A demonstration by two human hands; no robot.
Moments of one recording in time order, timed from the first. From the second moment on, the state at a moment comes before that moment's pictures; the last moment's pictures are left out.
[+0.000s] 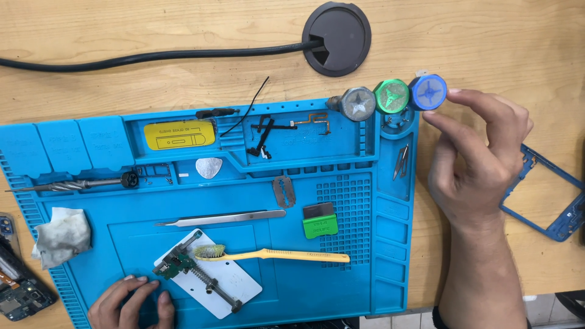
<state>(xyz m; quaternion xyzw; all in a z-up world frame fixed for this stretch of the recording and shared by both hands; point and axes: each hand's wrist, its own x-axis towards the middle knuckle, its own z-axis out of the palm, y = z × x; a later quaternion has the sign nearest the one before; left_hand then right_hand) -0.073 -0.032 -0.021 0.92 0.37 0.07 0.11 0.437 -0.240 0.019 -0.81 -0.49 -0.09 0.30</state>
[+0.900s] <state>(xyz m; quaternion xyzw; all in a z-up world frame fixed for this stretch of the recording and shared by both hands) -0.063 -0.036 -0.017 0.92 0.36 0.09 0.10 0.454 -0.211 0.014 -0.82 -0.53 -0.02 0.21</state>
